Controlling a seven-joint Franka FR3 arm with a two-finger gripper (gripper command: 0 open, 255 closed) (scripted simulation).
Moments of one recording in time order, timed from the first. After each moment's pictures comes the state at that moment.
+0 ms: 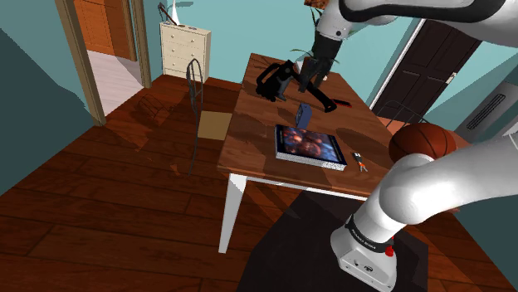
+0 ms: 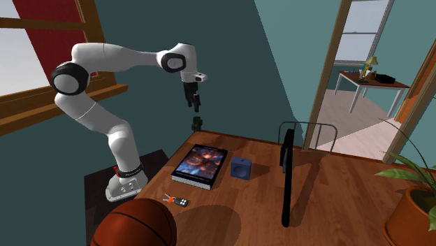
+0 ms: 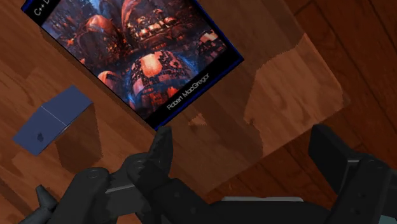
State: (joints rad) arm -0.11 -0.57 -0.08 -2.26 -0.05 1.73 -0.09
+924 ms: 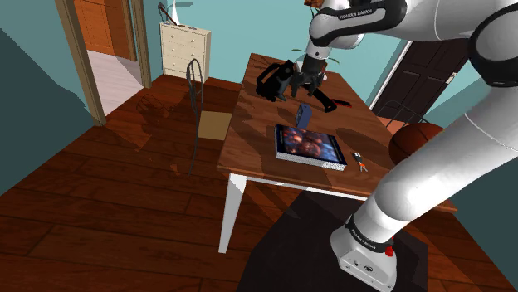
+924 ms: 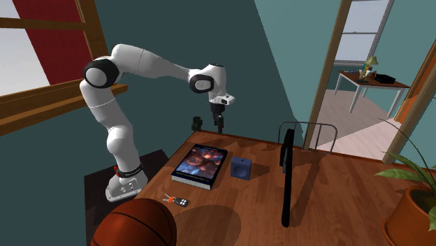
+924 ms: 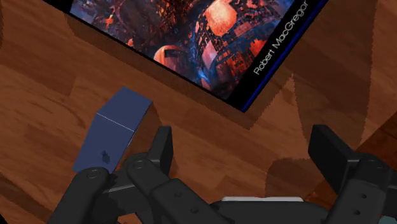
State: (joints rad) arm -0.23 -0.18 -0.22 -2.13 -0.05 1.96 -0.03
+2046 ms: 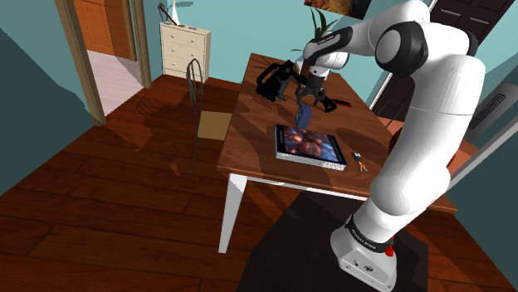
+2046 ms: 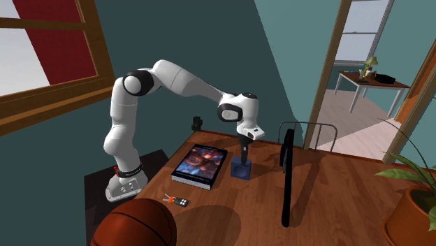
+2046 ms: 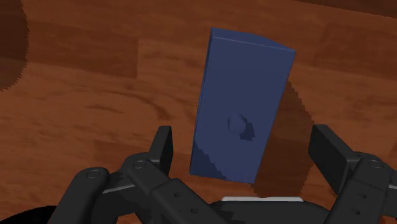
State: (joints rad) arm -0.39 0.31 -0.35 -1.79 0.11 2.07 -0.01
